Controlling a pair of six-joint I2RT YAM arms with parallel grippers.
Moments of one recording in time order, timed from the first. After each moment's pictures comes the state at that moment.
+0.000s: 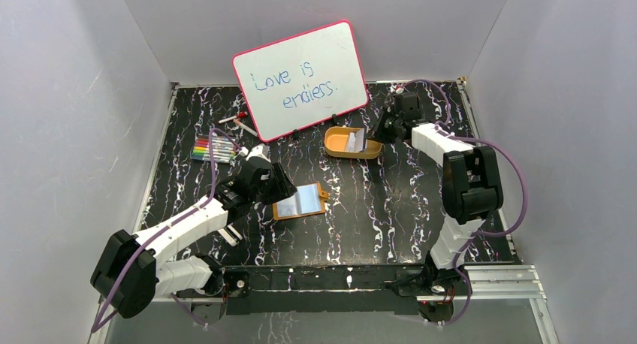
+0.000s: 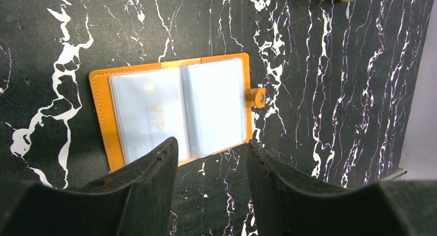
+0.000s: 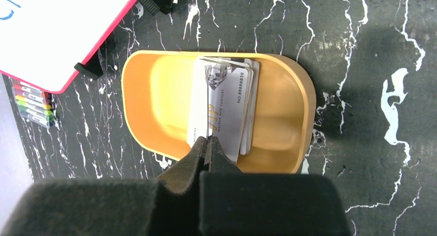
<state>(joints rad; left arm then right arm) -0.64 1.15 0.63 -0.21 -0.07 -0.84 0.23 1.82 1.24 -0.20 -0.28 0.58</state>
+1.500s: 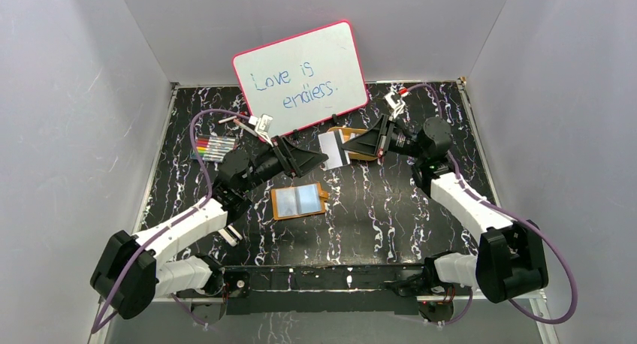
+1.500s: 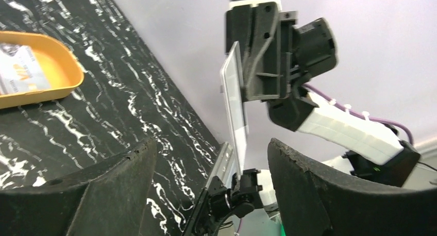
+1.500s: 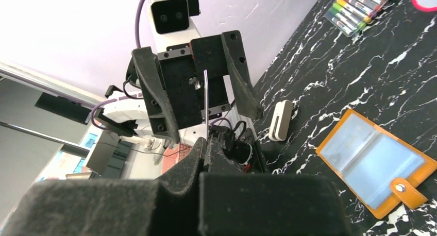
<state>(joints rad) -0.64 1.14 0.62 0.64 0.37 -0.94 0.32 1.23 0.78 0.60 -1.01 1.14</state>
